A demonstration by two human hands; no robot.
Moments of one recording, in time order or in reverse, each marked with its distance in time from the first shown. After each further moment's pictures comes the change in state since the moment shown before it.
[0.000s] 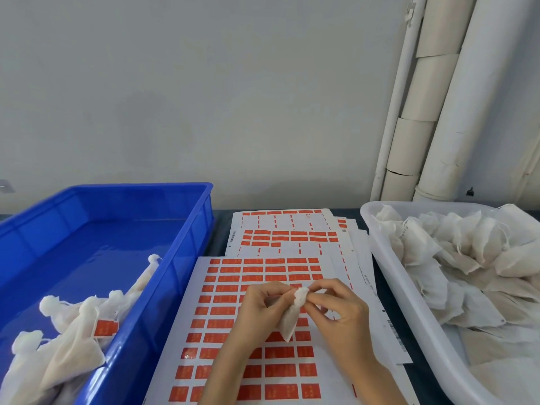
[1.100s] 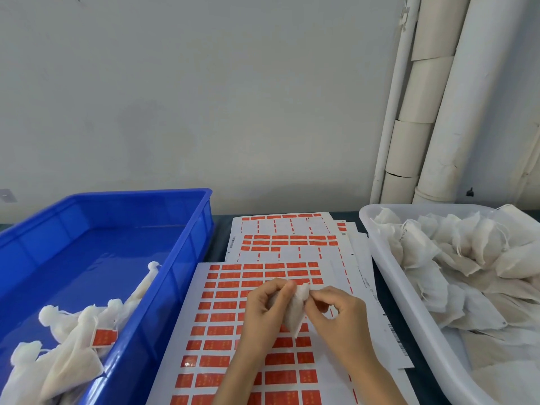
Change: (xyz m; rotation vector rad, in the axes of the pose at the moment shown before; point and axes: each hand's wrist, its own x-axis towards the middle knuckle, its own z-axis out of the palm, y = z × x) left_hand 0.003 -0.003 0.016 -0.121 0.152 0.124; right_hand 0.010 -0.013 -0.002 0.137 -0.043 0.201
